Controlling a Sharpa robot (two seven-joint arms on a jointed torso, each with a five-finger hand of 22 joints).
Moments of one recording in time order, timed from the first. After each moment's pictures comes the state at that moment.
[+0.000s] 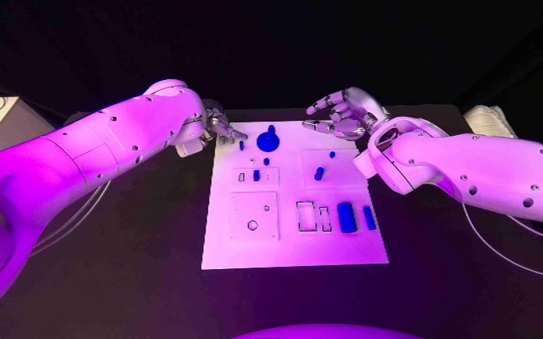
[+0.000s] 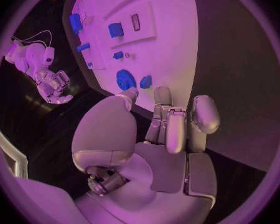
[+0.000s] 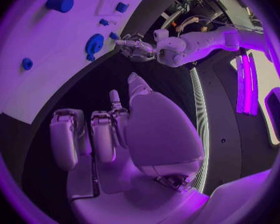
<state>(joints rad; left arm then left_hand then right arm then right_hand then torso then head) 1.38 -0.32 -0.04 0.84 -1.02 0.22 -0.43 1.12 -0.13 0.30 0.30 0.08 0.81 0.11 0.60 0.72 1.01 0.04 1.00 0.63 1.47 -0.02 1.49 1.31 0.09 1.25 0.09 1.38 1.14 1.31 -0.94 -0.14 1.63 -0.80 -0.63 0.03 1.44 -0.11 0.04 0.29 0.25 0.90 0.16 0.19 0.31 1.46 0.08 1.43 1.31 1.46 0.00 1.55 1.31 0.01 1.47 0.10 1.48 1.31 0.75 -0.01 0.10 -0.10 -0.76</state>
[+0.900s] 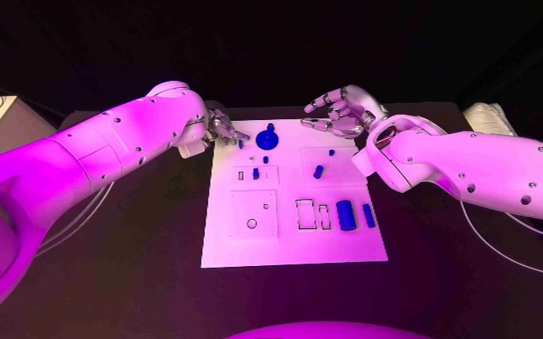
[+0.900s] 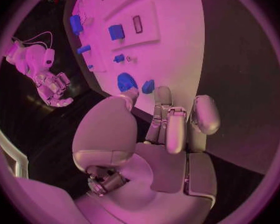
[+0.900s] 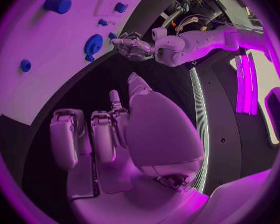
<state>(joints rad) 1.37 -0.31 -0.04 0.83 -1.02 0.23 -0.42 1.12 -0.11 0.31 0.29 0.08 0.82 0.11 0.60 0.72 1.01 0.04 1.00 0.63 1.47 -0.02 1.49 1.31 0.09 1.25 0.09 1.38 1.15 1.31 -0.94 -0.14 1.63 -0.80 -0.63 0.04 1.44 -0.11 0.04 0.29 0.25 0.90 0.16 0.19 0.31 1.46 0.08 1.43 1.31 1.46 0.00 1.55 1.31 0.01 1.47 0.10 1.48 1.31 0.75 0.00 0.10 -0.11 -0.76</state>
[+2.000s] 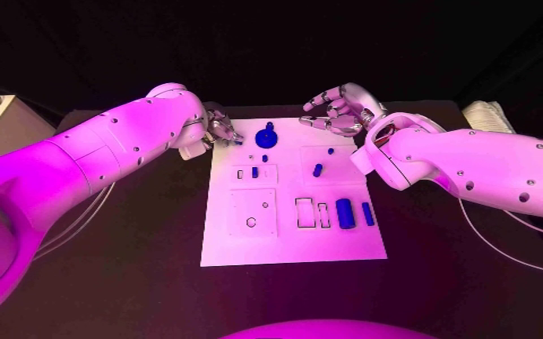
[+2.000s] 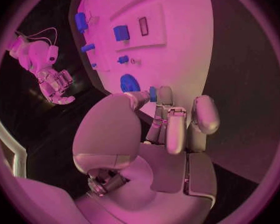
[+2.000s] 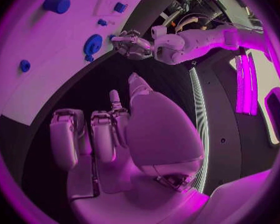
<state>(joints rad) 1.36 -0.31 -0.04 0.83 -0.94 0.22 -0.40 1.27 -0.13 0.67 0.29 0.08 0.80 0.09 0.71 0.75 1.02 0.02 1.02 0.62 1.46 -0.03 1.49 1.31 0.09 1.25 0.08 1.39 1.15 1.32 -0.94 -0.14 1.63 -0.80 -0.63 0.04 1.43 -0.11 0.04 0.29 0.25 0.90 0.16 0.19 0.31 1.46 0.08 1.43 1.31 1.46 0.00 1.55 1.31 0.01 1.47 0.10 1.48 1.31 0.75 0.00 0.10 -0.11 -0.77</state>
